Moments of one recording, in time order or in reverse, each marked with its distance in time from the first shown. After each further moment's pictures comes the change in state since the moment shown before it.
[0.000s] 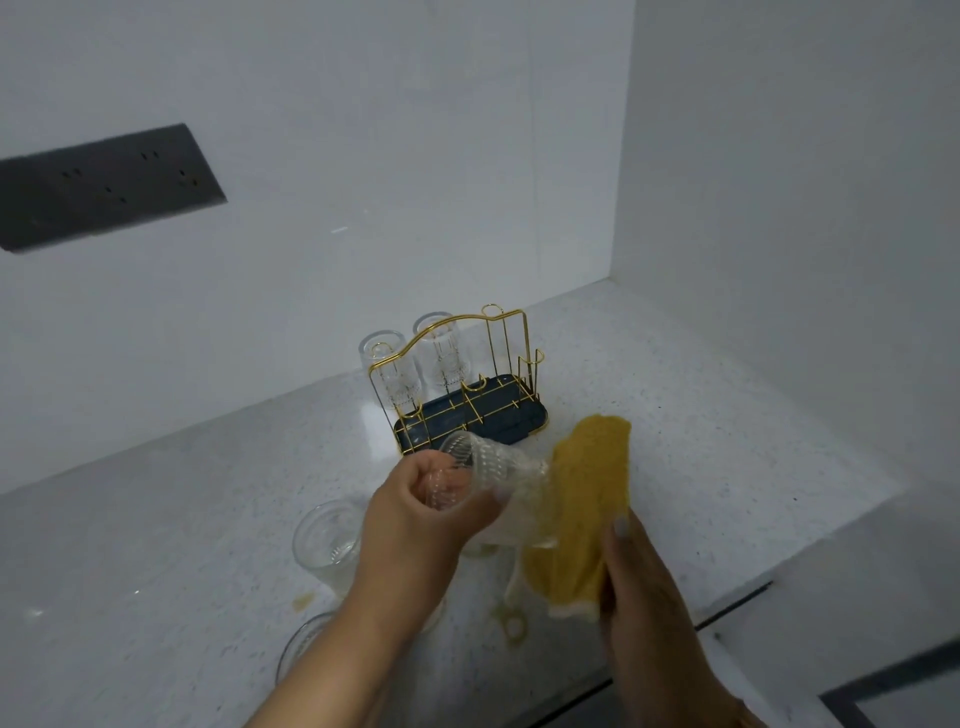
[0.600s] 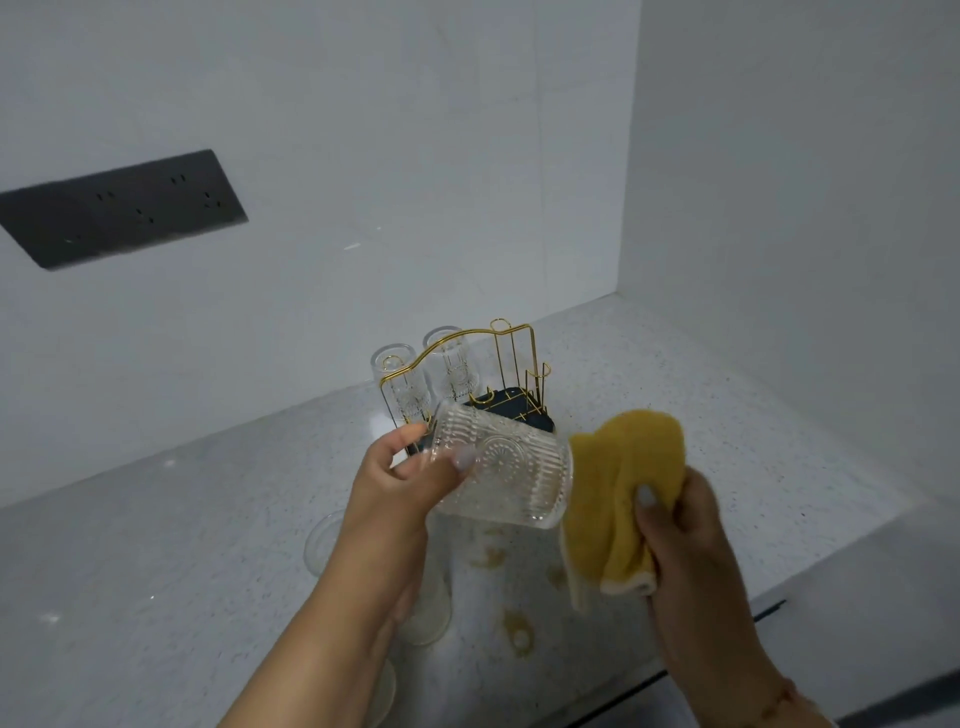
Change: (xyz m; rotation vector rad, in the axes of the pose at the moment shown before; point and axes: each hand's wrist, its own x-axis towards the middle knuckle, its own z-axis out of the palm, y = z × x) left_hand 0.011 0.024 -0.011 -0.548 0.021 -0.066; right_hand 0.008 -0.032 -0.014 0.025 0.111 -0.246
